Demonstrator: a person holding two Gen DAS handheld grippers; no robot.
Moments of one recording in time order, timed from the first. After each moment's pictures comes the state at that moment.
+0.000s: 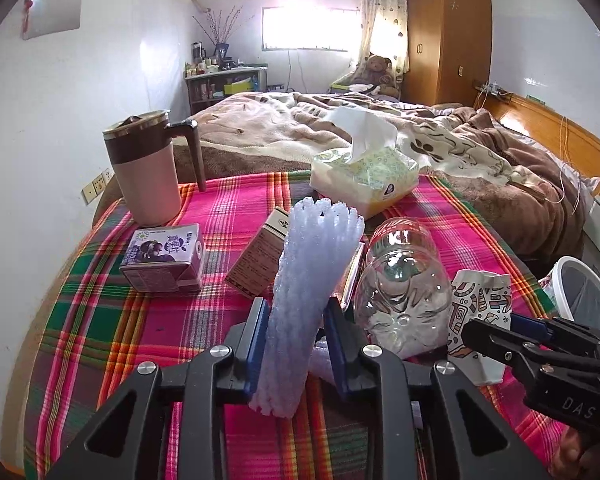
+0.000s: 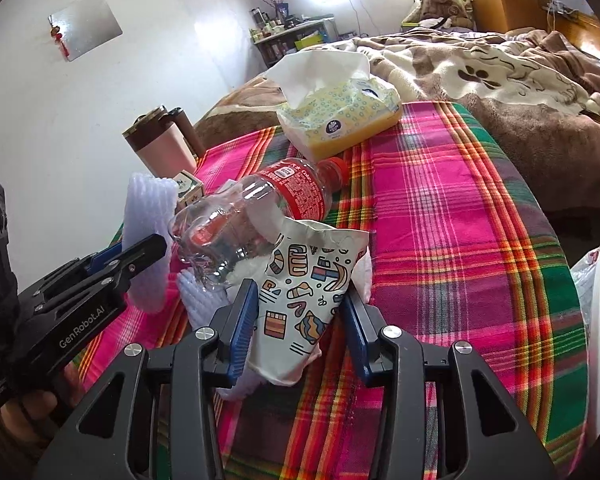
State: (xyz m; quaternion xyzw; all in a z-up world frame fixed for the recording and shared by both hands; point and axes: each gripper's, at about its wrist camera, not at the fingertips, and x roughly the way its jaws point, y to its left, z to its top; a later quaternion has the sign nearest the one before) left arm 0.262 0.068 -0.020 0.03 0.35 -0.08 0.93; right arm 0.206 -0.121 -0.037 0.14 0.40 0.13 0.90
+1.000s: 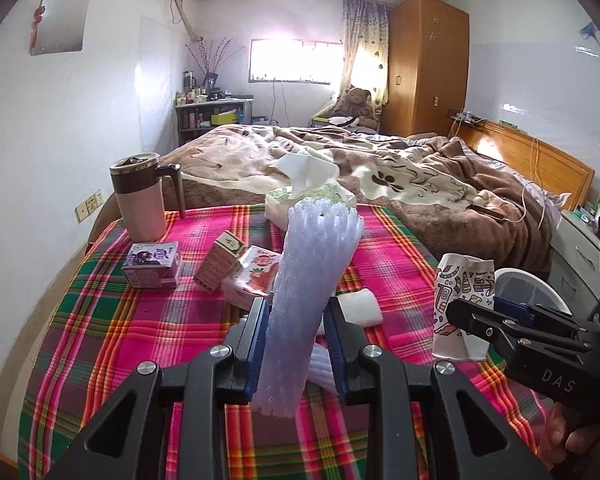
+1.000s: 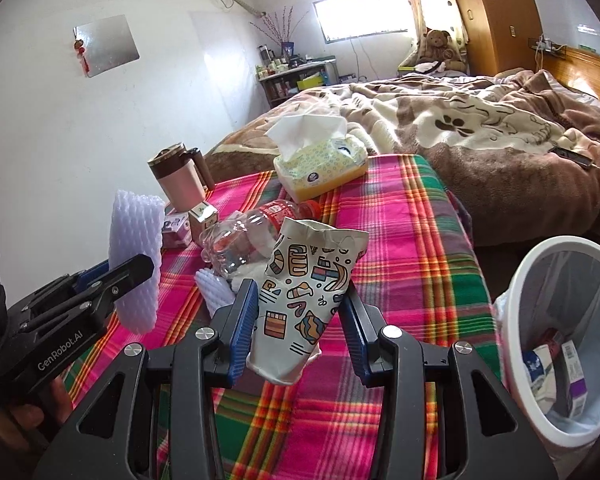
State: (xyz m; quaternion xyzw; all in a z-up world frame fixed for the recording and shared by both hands) left arm 0.176 0.034 0.025 0.01 0.30 -0.12 0.95; right arm 0.144 -0.162 0.006 0.11 0.34 0.12 0.93
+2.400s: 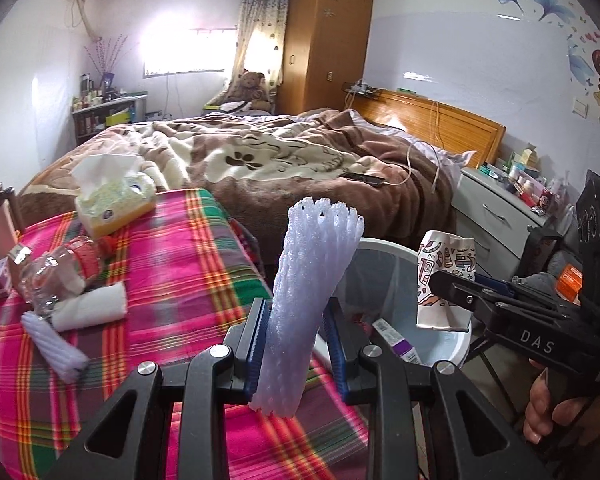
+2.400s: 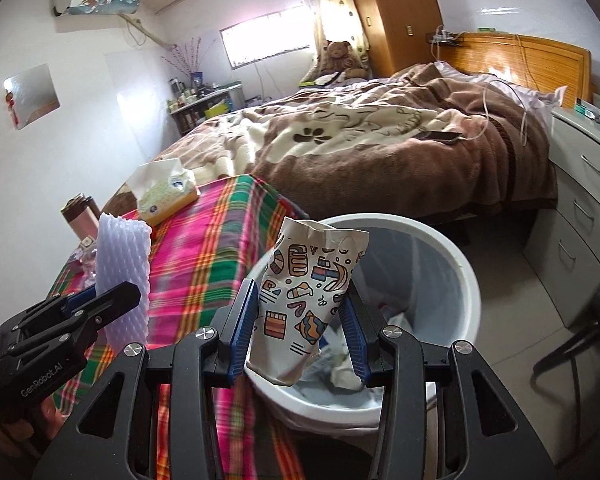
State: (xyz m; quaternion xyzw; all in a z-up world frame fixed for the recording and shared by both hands) left arm 0.122 -0.180 0.017 0.03 0.31 -0.28 0.91; right arm 0.082 -0.336 0.000 0.14 0.32 -0.03 0.94
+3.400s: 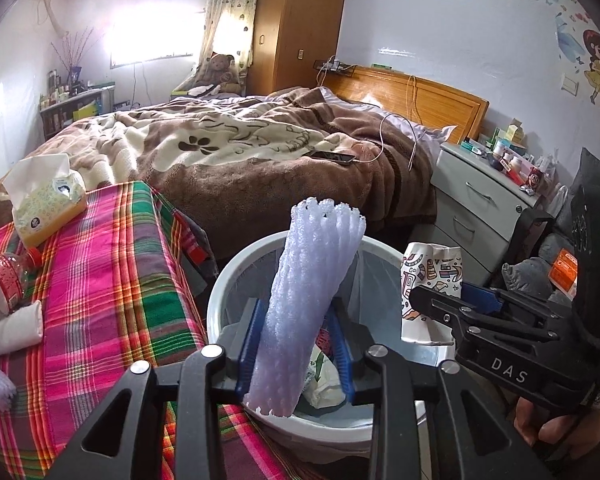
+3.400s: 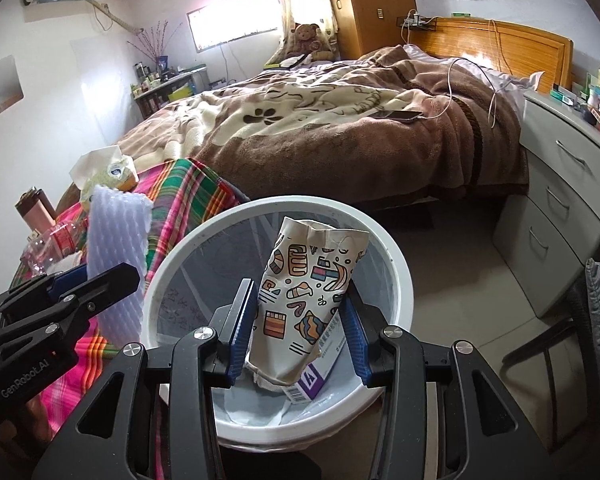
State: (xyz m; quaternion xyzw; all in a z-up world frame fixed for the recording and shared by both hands) left arm 0.148 -0.264 -0.008 0.05 0.34 -0.32 0.88; right arm 0.093 -0.387 -0.022 0.12 0.36 -0.08 0.92
